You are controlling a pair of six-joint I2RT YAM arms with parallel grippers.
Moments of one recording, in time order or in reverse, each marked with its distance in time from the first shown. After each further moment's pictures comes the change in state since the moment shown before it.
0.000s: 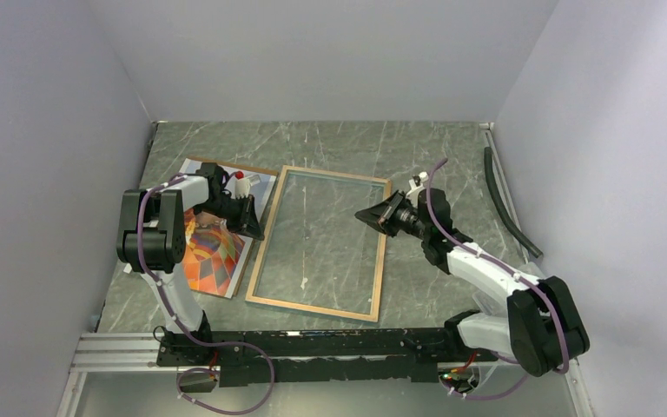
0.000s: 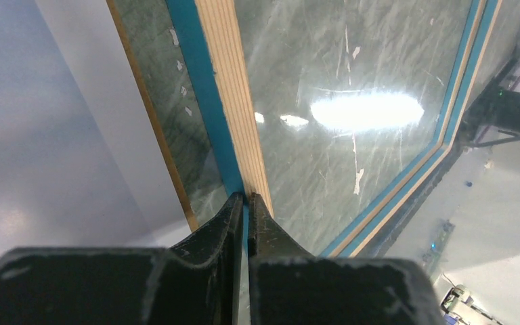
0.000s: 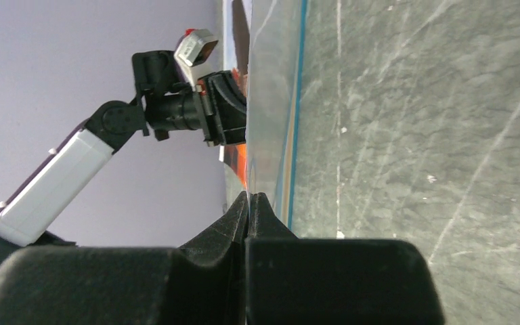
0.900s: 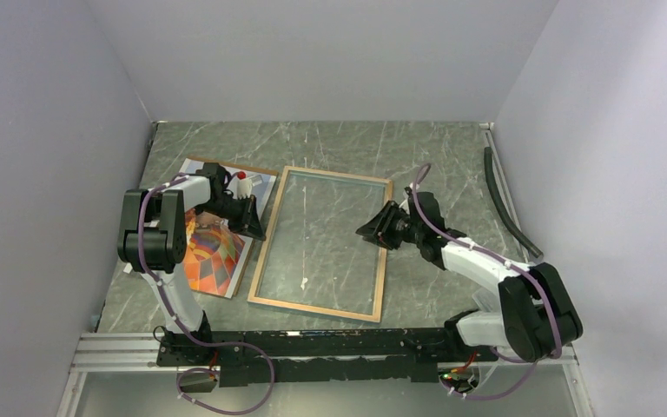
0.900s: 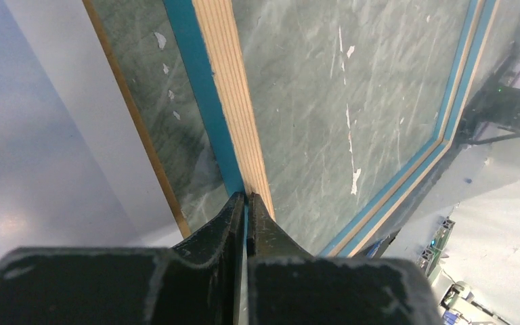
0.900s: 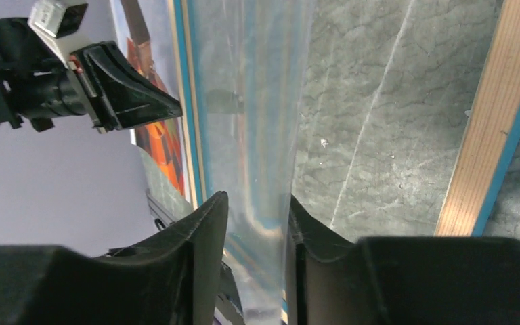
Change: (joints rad) left arm -0.010 0.000 0.000 0.001 0.003 -0.001; right arm -0.002 0.068 -0.005 -0.190 0.043 -0.186
